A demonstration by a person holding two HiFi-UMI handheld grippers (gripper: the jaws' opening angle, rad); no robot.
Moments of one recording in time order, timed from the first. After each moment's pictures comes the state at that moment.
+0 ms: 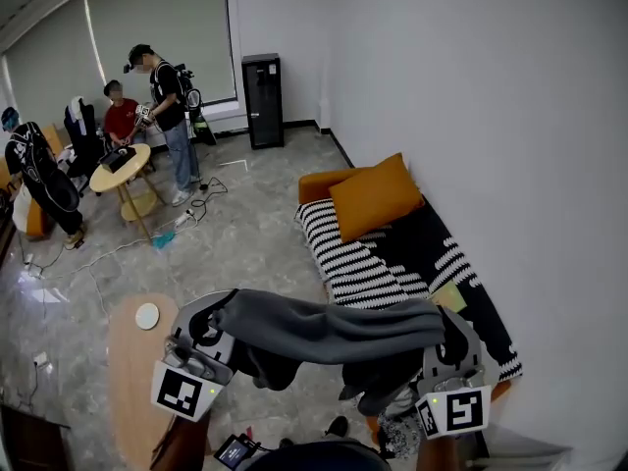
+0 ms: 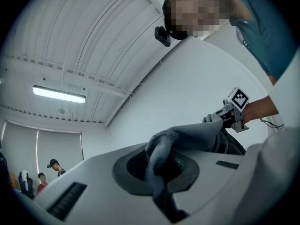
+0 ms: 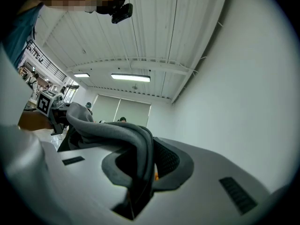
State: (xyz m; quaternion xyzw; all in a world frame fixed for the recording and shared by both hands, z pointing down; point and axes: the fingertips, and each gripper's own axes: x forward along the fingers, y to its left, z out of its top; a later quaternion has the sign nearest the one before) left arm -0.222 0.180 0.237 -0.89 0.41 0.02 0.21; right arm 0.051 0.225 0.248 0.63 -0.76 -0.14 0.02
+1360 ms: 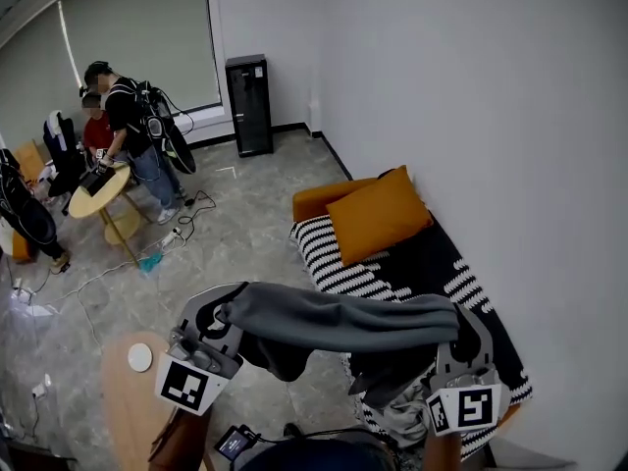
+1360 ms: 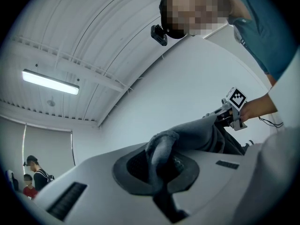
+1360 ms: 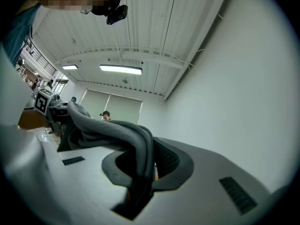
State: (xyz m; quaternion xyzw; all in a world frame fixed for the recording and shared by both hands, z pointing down) left arm -0.211 -0.036 0.248 -0.91 0.36 0.01 0.22; right arm 0.070 0.033 0.258 0.67 -0.73 -0.13 0.02
